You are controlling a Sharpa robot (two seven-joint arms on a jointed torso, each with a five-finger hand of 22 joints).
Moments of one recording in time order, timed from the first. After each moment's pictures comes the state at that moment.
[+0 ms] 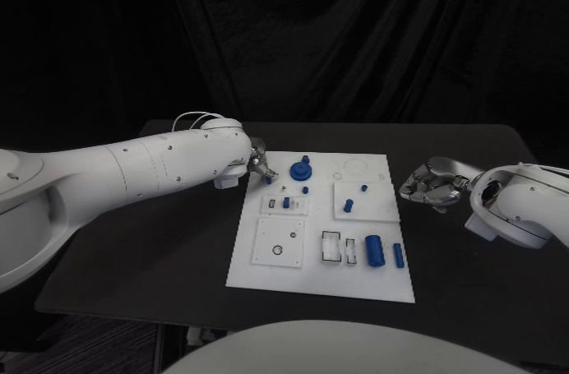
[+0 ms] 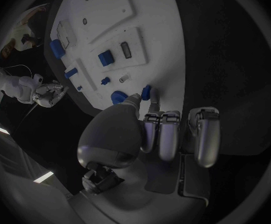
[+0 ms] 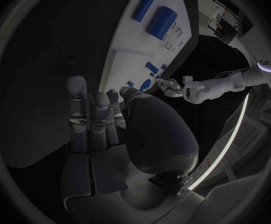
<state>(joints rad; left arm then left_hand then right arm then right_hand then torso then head) 1.29 -0.51 -0.21 1.07 -1.09 0.13 -0.50 1.24 0.11 0.02 0.24 0.35 0.94 0.07 0.11 1.10 1.46 -0.01 1.57 1.31 1.47 -0.06 1.57 1.31 0.01 1.47 0.05 1.50 1.31 1.28 -1.00 -0.25 1.54 -1.11 -0.17 -0.20 1.39 -0.04 0.25 0.28 0.39 0.91 0.12 0.22 0.17 1.03 0.04 0.98 1.00 1.39 -0.02 1.00 1.18 0.14 1.28 0.08 0.64 1.21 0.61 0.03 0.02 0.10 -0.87</state>
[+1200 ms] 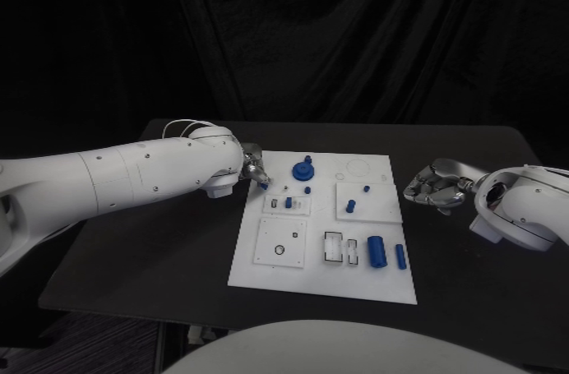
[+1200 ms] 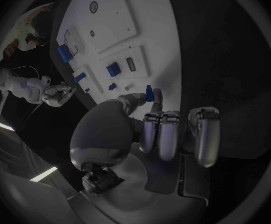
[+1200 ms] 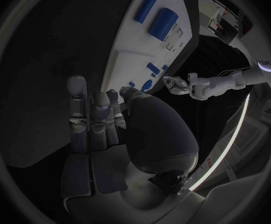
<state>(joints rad) 1.28 -0.65 -0.21 1.27 -1.09 0.06 -0.51 1.13 -0.05 0.52 0.09 0.45 0.94 0.06 0.18 1.23 1.47 -0.01 1.57 1.31 1.47 -0.06 1.57 1.31 0.01 1.47 0.05 1.50 1.31 1.28 -1.00 -0.25 1.53 -1.11 -0.16 -0.20 1.39 -0.04 0.25 0.28 0.39 0.91 0.12 0.22 0.17 1.03 0.05 0.97 0.99 1.39 -0.02 1.00 1.17 0.14 1.28 0.08 0.63 1.21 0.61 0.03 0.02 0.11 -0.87</state>
